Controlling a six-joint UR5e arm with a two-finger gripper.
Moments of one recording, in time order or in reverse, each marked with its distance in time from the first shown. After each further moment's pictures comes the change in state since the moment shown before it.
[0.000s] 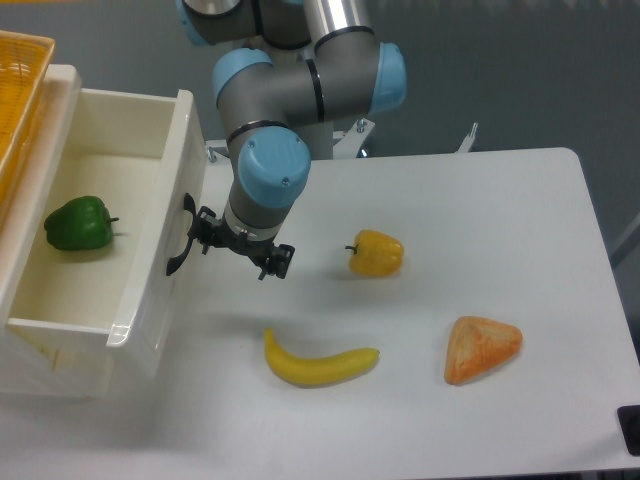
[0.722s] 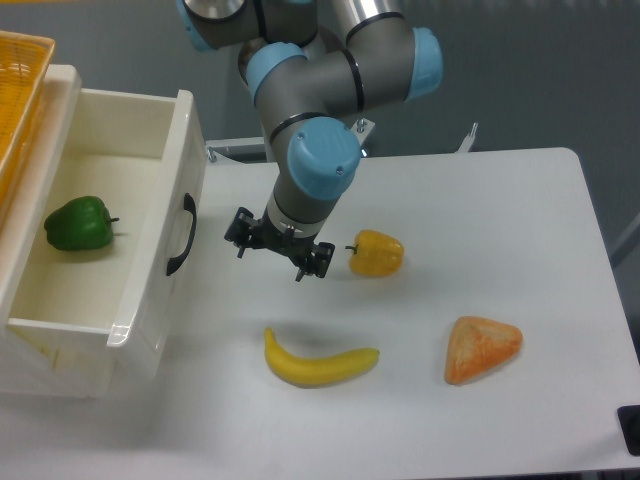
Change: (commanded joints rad) arm 0.104 -0.020 0.009 0.009 0.034 0.034
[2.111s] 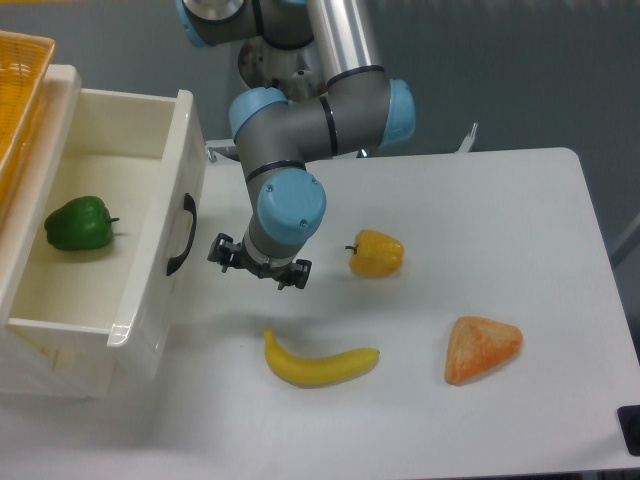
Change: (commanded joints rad) arm -0.098 -0.072 -0.023 0.026 0.015 -0.132
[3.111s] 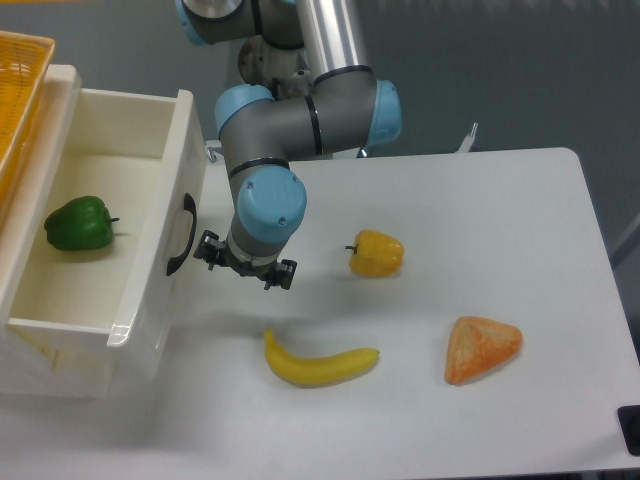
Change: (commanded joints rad) arm -0.031 0.014 0.009 -0.005 -0.002 0.005
